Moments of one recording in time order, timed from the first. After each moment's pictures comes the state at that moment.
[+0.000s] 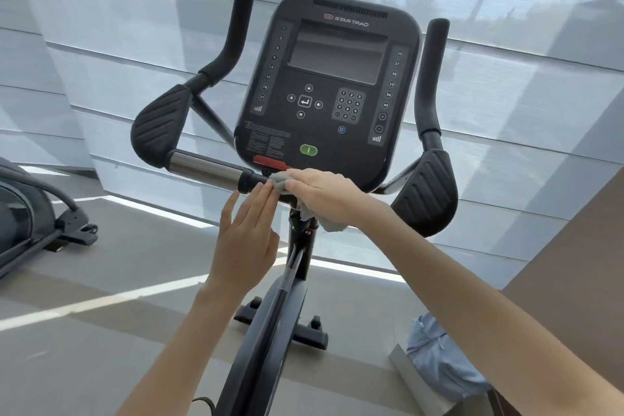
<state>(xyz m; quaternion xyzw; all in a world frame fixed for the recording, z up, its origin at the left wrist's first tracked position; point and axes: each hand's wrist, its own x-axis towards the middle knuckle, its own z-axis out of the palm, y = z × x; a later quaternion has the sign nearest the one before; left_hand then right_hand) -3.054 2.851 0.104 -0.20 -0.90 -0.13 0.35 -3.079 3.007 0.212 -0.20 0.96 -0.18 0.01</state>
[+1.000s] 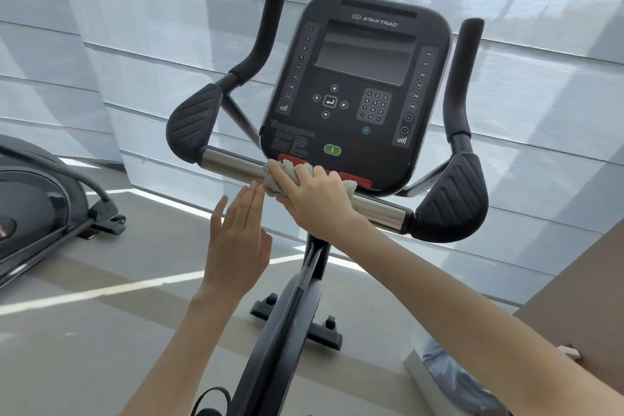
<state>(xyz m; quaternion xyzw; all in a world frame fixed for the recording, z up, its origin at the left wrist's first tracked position) -3.040 2.815 0.101 -0.12 -0.92 -0.14 0.35 -3.089 2.961 0.164 -0.25 0.91 0.15 -0.29</state>
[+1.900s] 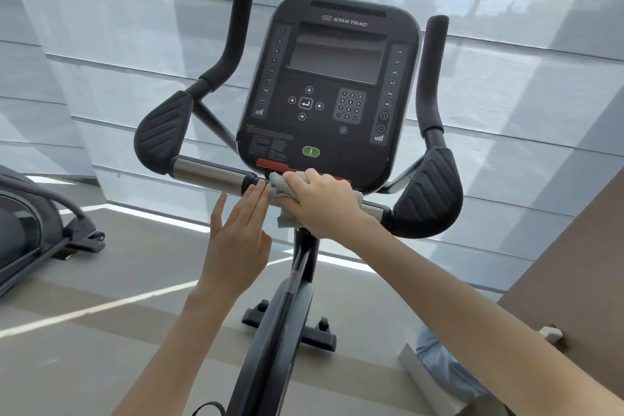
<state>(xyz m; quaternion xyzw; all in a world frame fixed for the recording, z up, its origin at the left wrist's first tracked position) -3.053 2.835 0.109 -0.19 -0.92 -0.11 0.33 -3.082 2.996 0.175 -0.19 0.95 0.06 -0.25</state>
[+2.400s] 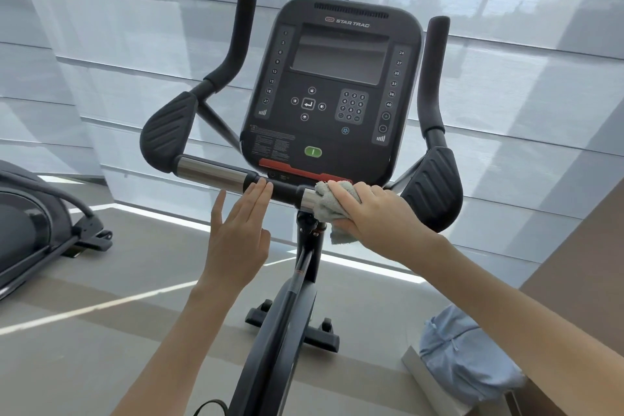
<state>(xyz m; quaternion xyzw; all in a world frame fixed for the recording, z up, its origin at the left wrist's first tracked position) -3.054 2.837 0.111 -0.18 -0.92 -0.13 0.33 -3.044 3.075 0.176 -0.23 0.93 0.15 -0.23</state>
